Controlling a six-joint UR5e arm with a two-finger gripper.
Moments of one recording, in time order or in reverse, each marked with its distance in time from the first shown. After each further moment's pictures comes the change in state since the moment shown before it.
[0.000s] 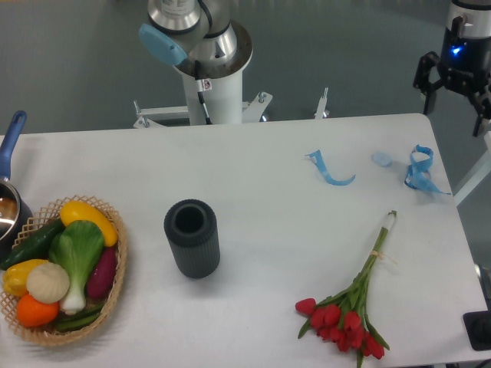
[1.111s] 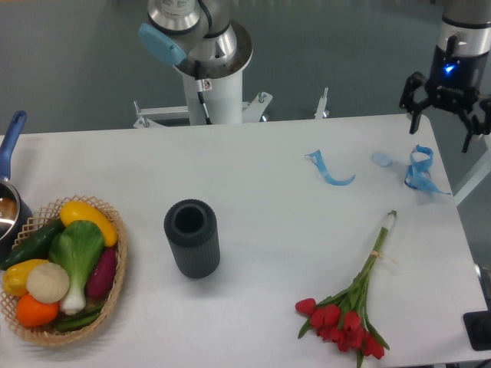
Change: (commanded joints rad) arm -0.021 -0.008 -0.135 0.118 -0.092 -0.320
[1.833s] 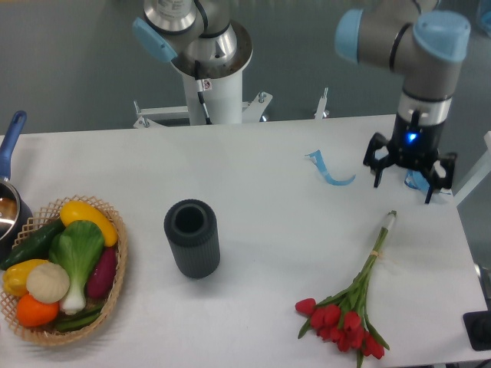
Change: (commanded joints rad) arm -0.170 -0.199 -0.022 0.224 0.068 -0.201
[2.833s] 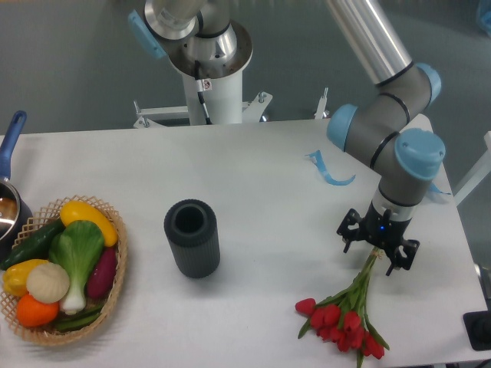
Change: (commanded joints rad) arm -0.097 -0.258 0.114 0.034 0.021 -0.028
